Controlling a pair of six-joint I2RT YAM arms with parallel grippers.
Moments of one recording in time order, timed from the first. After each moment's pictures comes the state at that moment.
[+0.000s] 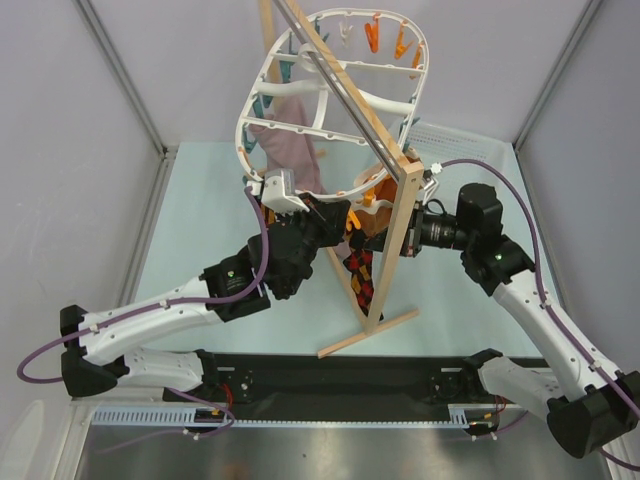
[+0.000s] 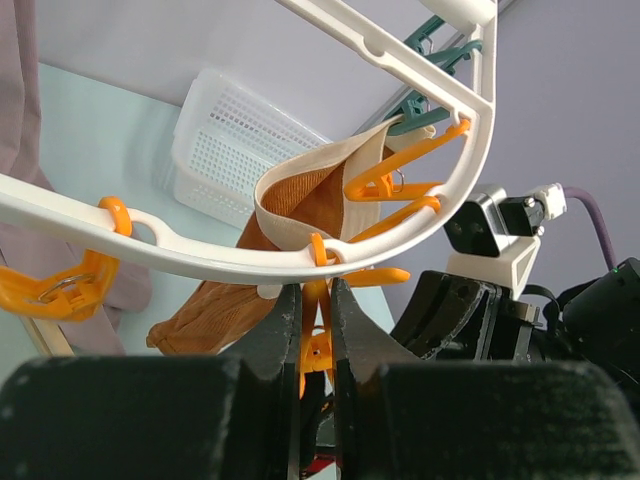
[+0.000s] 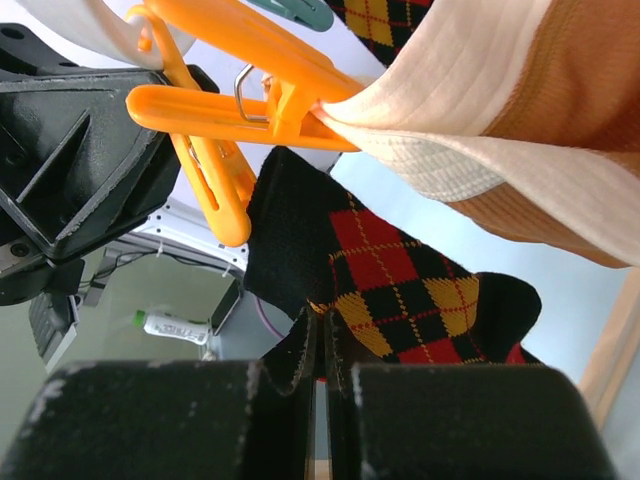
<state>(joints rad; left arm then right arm) -1.21 1.18 1.23 -0.06 -0.81 -0.71 0.40 1.01 0.99 -0.21 -0.87 0.71</state>
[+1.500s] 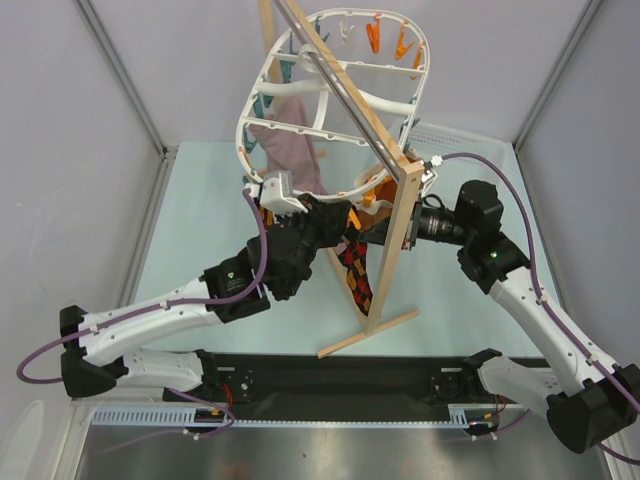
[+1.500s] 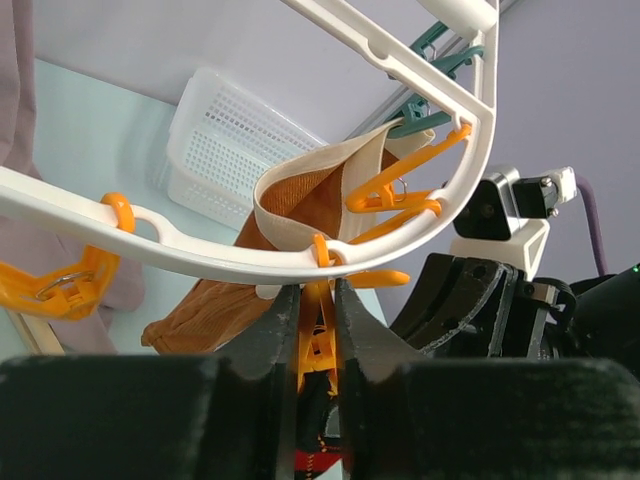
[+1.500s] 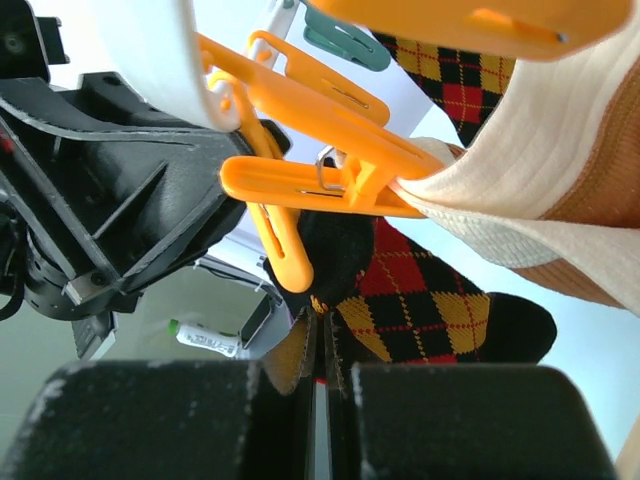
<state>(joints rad) -1.20 1.18 1.21 -0.04 -0.81 -0.73 0.43 1.04 0.99 -0.04 -0.89 0.84</state>
